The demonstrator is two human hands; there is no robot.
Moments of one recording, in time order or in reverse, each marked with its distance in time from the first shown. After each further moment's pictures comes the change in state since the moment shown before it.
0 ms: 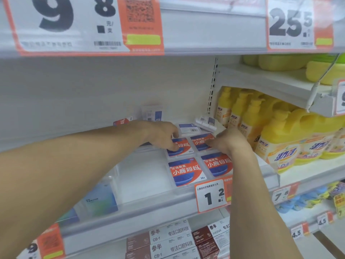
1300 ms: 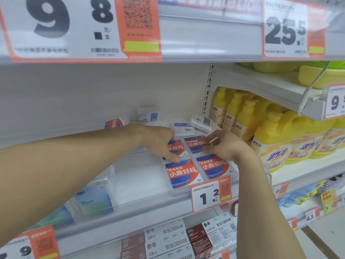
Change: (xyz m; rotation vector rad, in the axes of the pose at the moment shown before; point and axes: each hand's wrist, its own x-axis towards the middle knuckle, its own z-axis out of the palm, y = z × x) left_hand -0.016 0.009 0.003 -0.065 -0.083 0.077; right_hand -0.003 0.013 -0.014 -0.085 -0.199 -0.200
